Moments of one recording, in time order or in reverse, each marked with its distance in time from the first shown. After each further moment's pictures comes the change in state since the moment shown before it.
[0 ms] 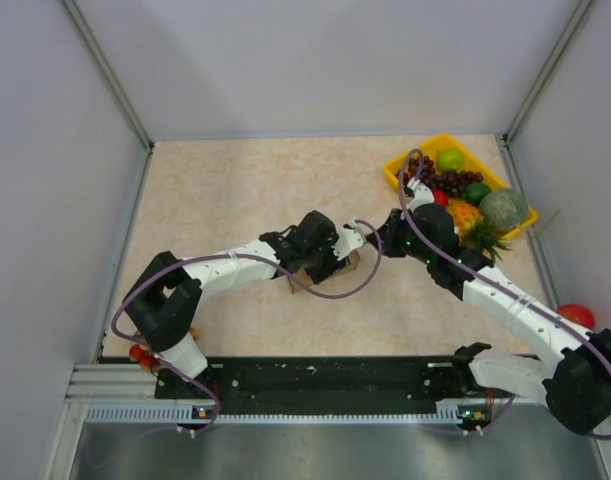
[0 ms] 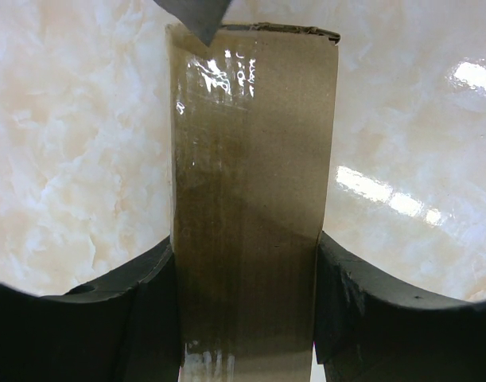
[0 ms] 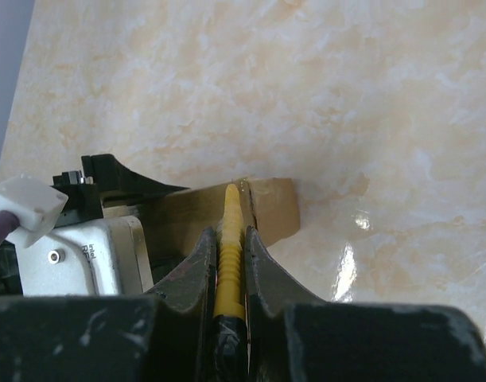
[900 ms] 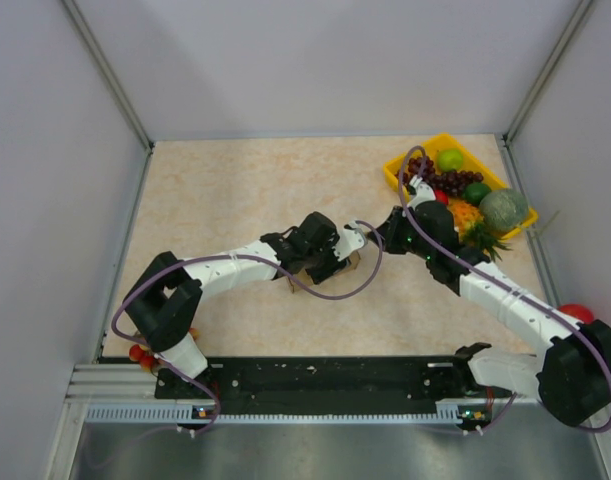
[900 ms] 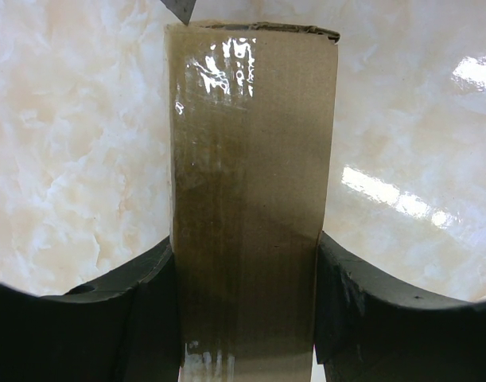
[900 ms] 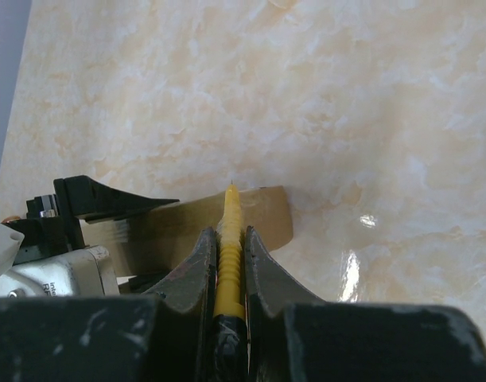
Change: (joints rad) left arm -0.012 0.000 -0.003 0.008 -0.027 0.002; right arm -0.054 0.052 -0.019 0.067 -0.037 0.014
